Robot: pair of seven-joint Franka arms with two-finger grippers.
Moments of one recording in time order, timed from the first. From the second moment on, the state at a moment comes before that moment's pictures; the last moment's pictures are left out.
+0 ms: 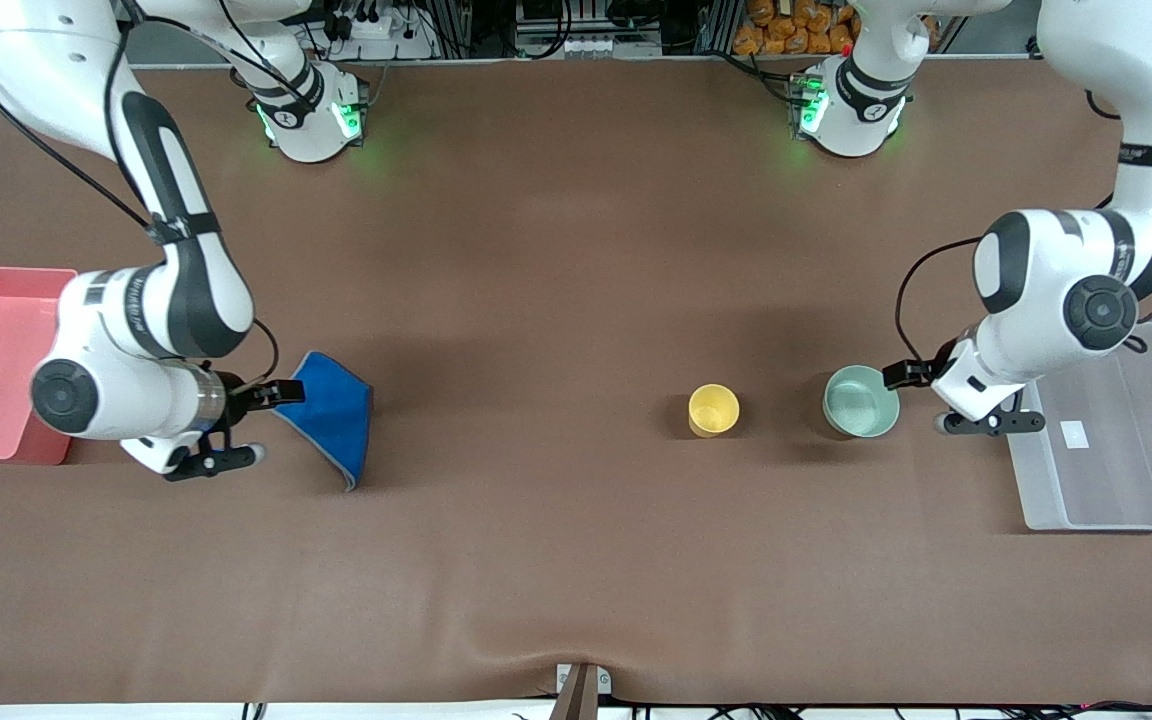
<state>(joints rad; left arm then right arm) -0.07 0.33 0.02 -2.00 -0.01 2.23 -0.06 0.11 0.50 -0.03 -1.69 0.11 1.94 -0.23</state>
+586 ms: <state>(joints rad) -0.07 0.48 0.02 -2.00 -0.01 2.38 -0.06 0.12 0.58 -0.04 -1.77 0.11 2.14 -0.43</state>
